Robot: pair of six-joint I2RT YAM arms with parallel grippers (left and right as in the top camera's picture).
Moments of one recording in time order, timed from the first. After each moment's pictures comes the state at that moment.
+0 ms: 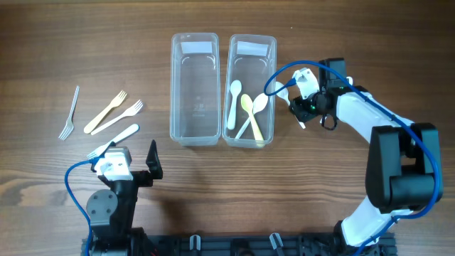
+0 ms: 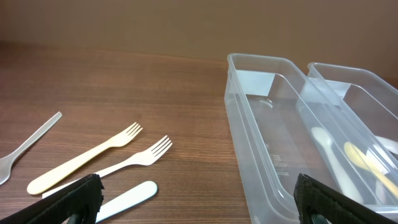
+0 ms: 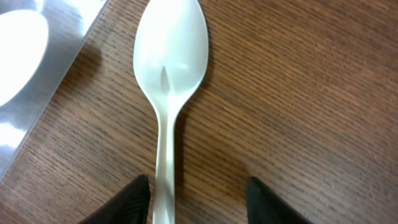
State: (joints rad) left arm 0.05 0.01 0.10 -0.29 0.08 -0.10; right arm 0.08 1.88 1.04 -0.36 -0.23 -0.38
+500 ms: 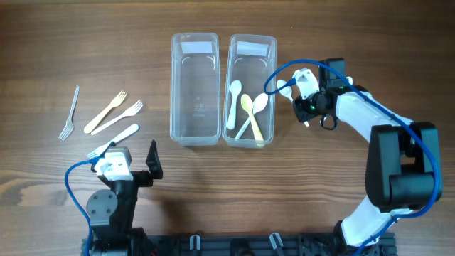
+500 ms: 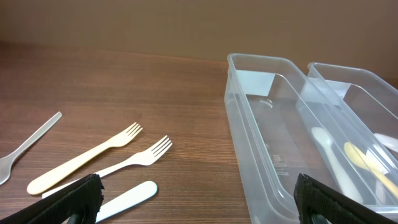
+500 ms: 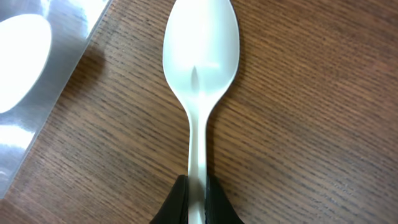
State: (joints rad) left arm 0.05 0.01 0.10 -0.29 0.08 -0.10; right arm 0.08 1.88 1.04 -0.38 -0.24 -0.34
